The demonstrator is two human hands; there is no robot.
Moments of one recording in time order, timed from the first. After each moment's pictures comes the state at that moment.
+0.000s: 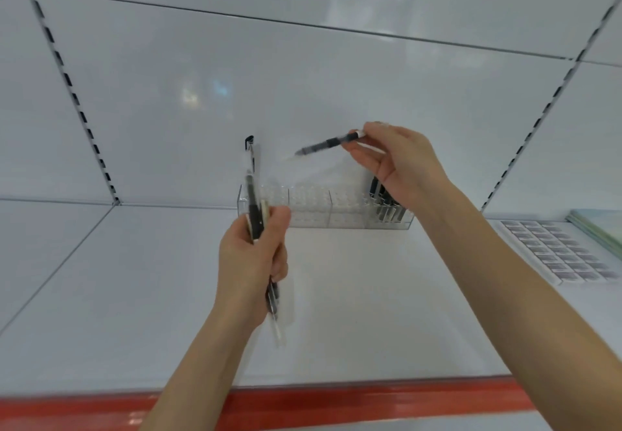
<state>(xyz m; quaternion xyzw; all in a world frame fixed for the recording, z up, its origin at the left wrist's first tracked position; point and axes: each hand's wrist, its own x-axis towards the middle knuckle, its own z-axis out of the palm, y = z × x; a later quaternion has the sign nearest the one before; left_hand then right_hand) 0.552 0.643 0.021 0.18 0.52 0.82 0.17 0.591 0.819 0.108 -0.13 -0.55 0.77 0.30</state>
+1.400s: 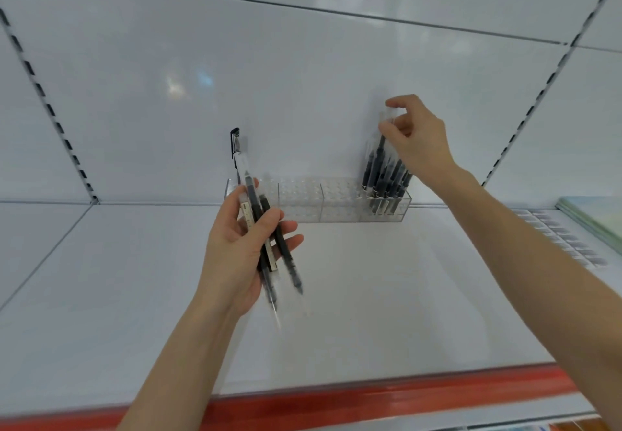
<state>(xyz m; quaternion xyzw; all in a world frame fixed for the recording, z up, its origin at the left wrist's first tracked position) 0.538 0.651 0.024 0.15 0.46 0.85 0.23 0.583 0.899 0.085 -0.19 -0.86 0.25 0.39</state>
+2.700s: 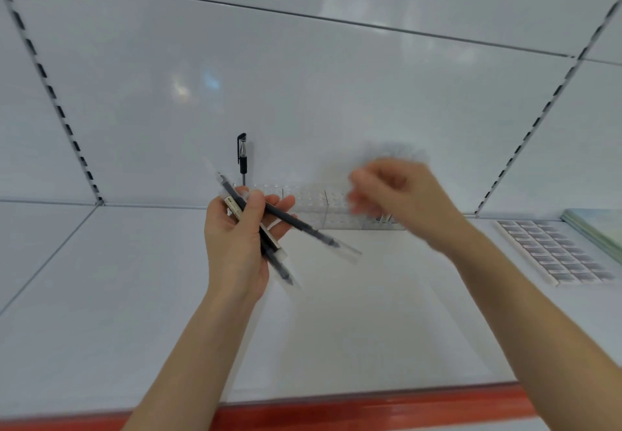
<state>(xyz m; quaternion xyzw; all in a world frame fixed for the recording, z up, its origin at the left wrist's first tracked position) 0.532 0.663 0.035 0.09 0.40 0.90 0.16 0.624 0.811 0.085 -0.14 -0.86 0.43 0.24</state>
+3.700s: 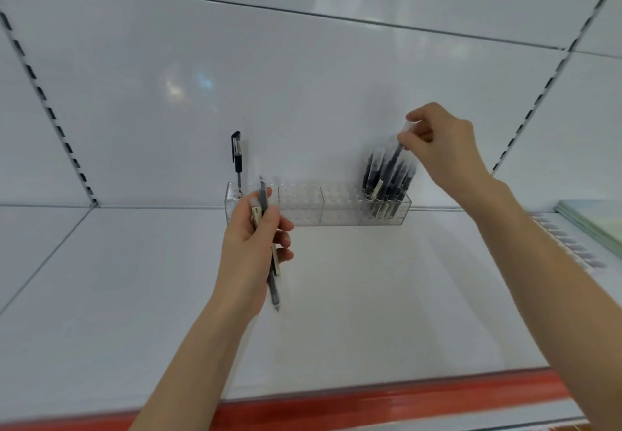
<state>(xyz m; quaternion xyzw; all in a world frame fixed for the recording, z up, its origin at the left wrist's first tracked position) 0.539 0.663 0.021 0.16 0.54 0.80 0.19 0.616 0.886 0.100 -0.21 -0.89 0.18 0.37</state>
